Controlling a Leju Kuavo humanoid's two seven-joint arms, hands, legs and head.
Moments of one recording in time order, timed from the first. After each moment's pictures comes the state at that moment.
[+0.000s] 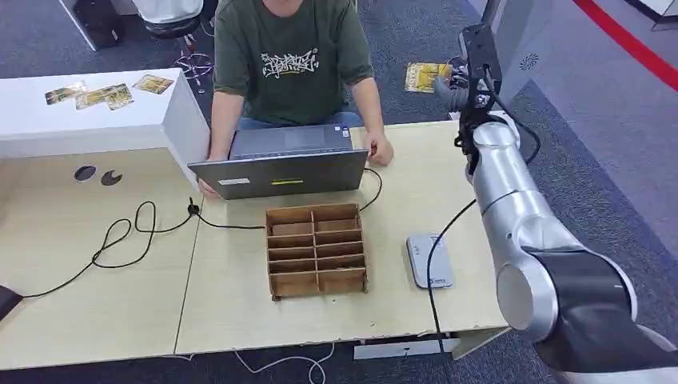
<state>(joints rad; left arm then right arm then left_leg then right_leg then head) 0.00 0.14 -1.25 -0.10 1.22 -0.25 -0.03 -1.07 0.02 0.00 -0.44 0.46 0.02 -0.02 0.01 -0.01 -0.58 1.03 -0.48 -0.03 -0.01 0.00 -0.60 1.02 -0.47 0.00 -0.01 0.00</state>
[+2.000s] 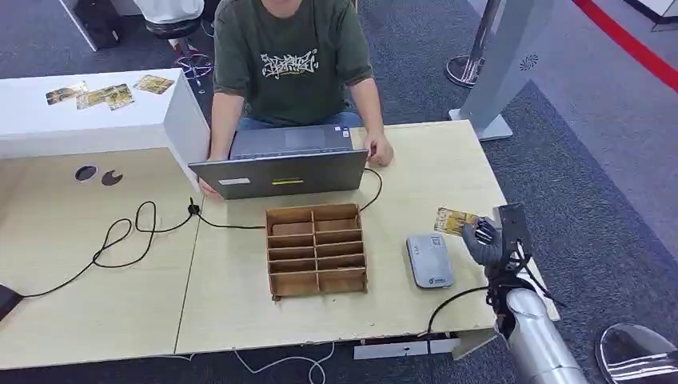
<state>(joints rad) 0.03 0.08 -1.14 -0.07 1.27 -0.25 -0.07 -0.20 -0.17 0.12 -1.02 0.09 -0.05 -0.15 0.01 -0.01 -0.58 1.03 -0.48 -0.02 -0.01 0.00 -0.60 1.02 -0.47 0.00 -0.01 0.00</state>
